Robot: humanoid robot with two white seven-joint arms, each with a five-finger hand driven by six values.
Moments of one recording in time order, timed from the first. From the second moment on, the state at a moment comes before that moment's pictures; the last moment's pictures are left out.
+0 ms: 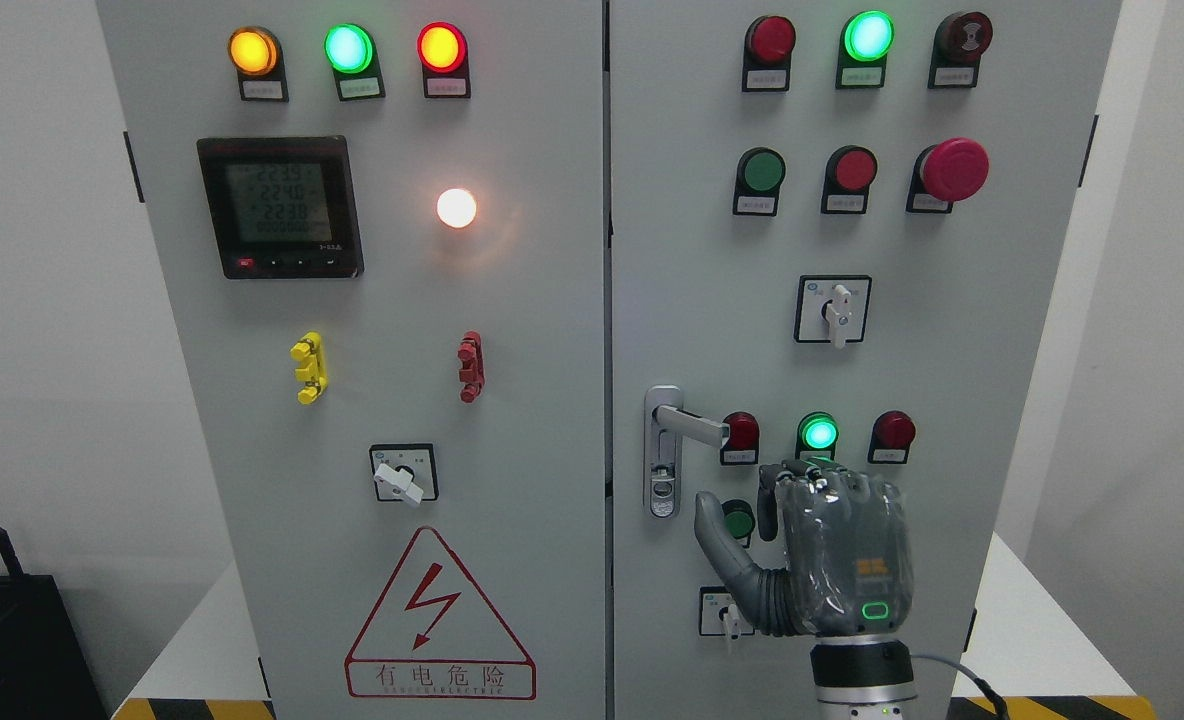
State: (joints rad) left arm -0.05 -0.04 0.00 0.00 0.12 -0.12 -0.14; right arm -0.36 0.05 0.19 -1.78 1.30 0.02 -0.29
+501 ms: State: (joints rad) left arm -0.05 -0.04 0.00 0.00 0.12 -0.12 -0.14; right arm -0.29 -0.14 0.18 -1.84 0.99 -0.26 -0.36
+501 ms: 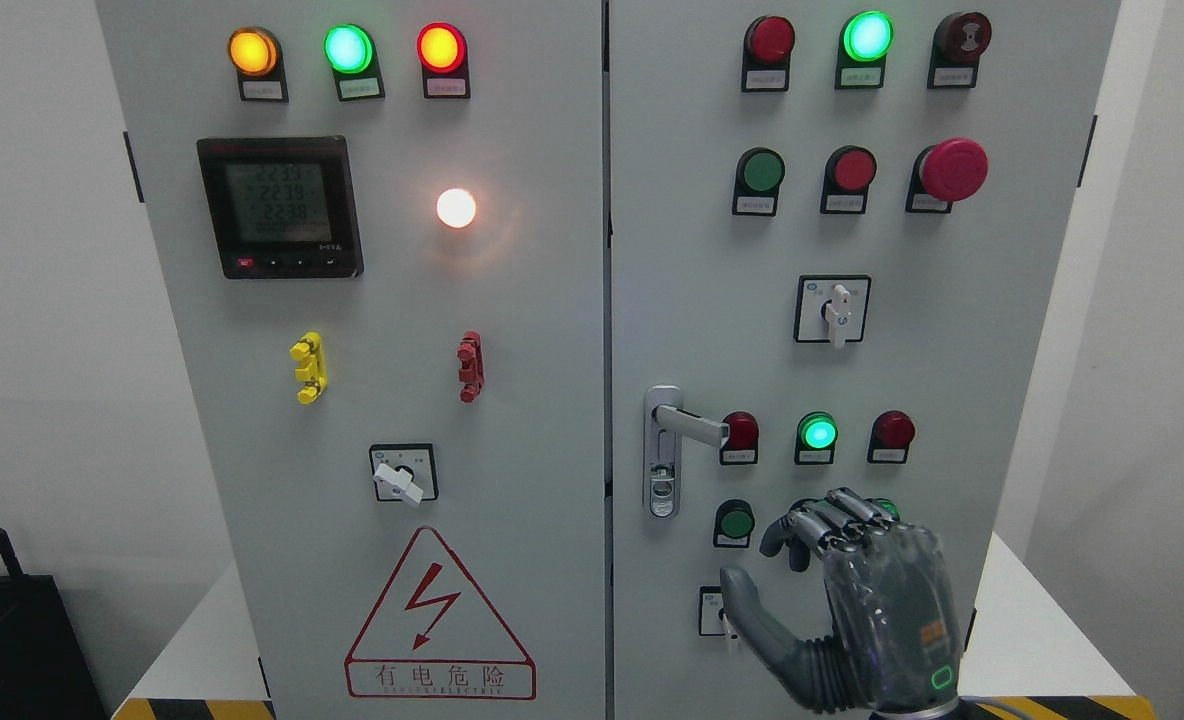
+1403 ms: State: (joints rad) left arm -0.05 -0.04 0.00 0.00 0.12 -0.12 -0.14; right arm -0.28 -0.25 0.14 -1.85 0.81 -0.31 -0.35
